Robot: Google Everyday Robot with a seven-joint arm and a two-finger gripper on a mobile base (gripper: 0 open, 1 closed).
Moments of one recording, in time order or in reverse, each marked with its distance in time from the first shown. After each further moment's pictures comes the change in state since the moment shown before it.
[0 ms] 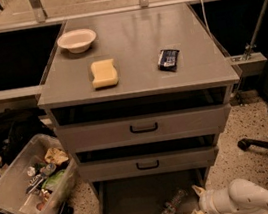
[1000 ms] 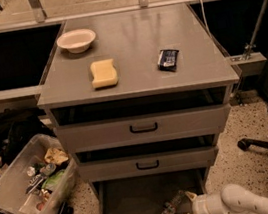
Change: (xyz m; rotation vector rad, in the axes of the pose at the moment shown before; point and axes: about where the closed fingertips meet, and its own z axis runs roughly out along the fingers) arm 0.019 0.003 0.060 -0.077 -0.055 0.046
